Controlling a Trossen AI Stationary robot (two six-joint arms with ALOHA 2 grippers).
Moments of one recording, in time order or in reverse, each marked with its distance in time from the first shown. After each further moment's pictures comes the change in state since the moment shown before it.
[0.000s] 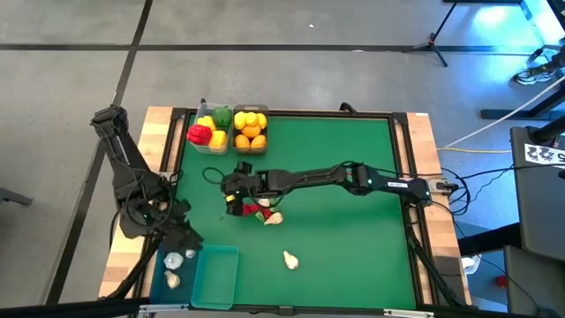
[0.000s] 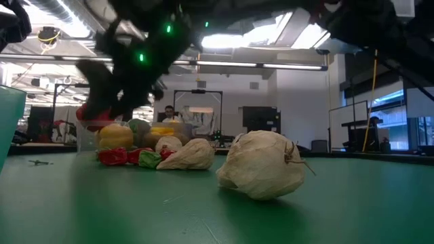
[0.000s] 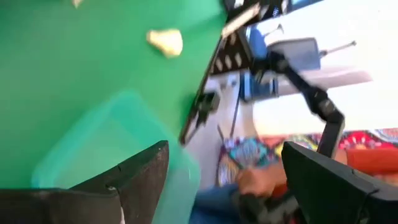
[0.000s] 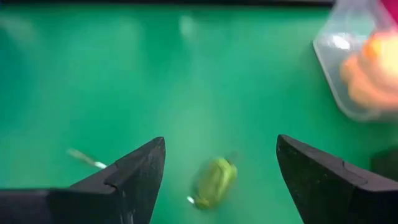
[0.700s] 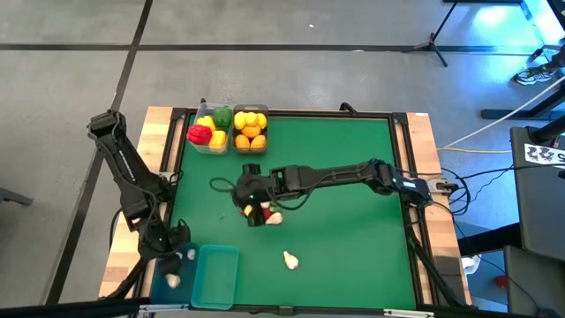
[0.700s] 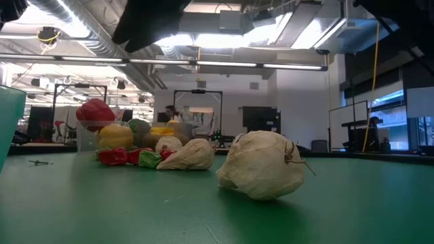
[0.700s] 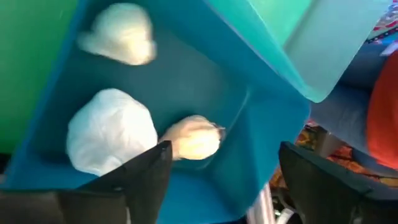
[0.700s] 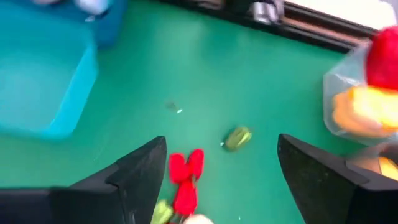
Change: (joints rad) left arm -0.018 0.242 -0.026 -0.134 0.692 -0.159; right arm 0.078 -0.256 0.000 -0.333 -0.095 -0.180
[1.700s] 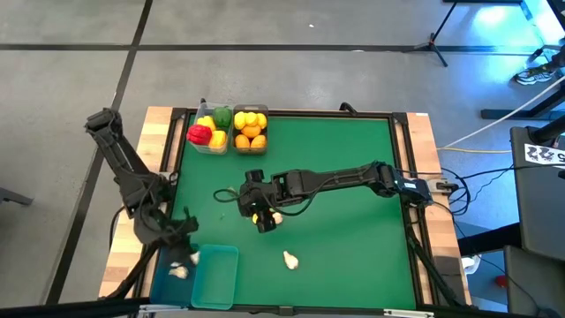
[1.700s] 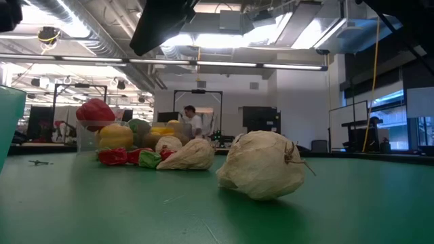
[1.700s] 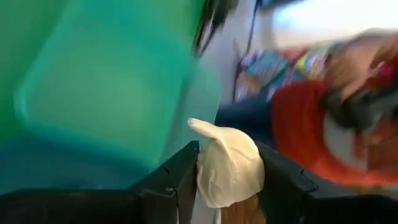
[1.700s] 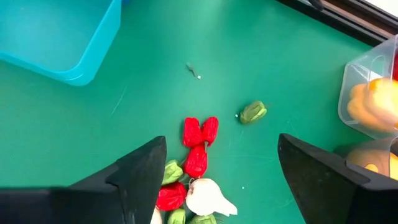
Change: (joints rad) left arm 0.103 -0.124 0.000 0.219 -0.240 0.266; right arm 0.044 -0.009 0.002 -0.134 -0.005 -0.106
